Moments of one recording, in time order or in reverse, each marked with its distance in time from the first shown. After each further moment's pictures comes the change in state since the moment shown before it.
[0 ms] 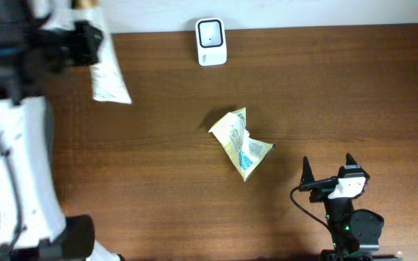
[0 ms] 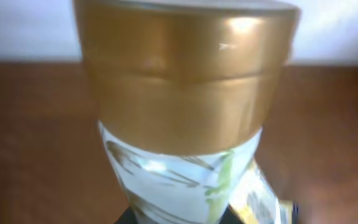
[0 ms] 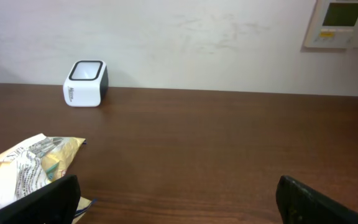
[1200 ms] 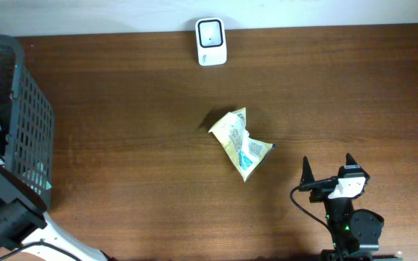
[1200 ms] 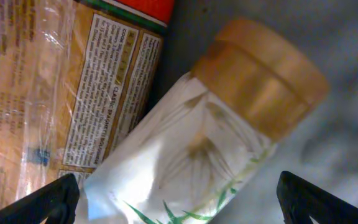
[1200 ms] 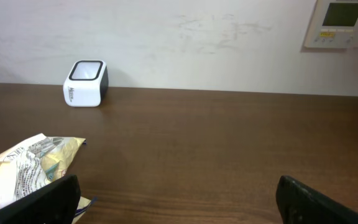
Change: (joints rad) left arm 0.655 0.325 -0.667 0.468 -0.488 0.313; right arm 0.000 0.000 0.000 0.000 0.000 0.000
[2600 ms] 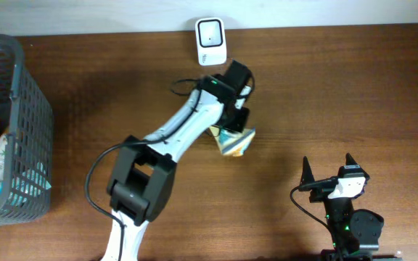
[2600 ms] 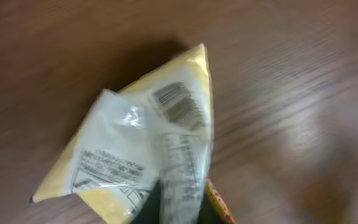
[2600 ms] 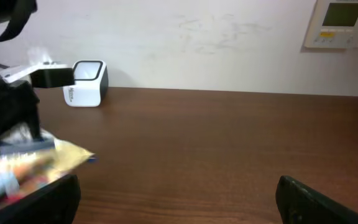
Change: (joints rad) left arm -1.329 0.120 0.202 -0.090 0.266 -0.466; right arm 0.000 0.000 0.000 0.000 0.000 0.000
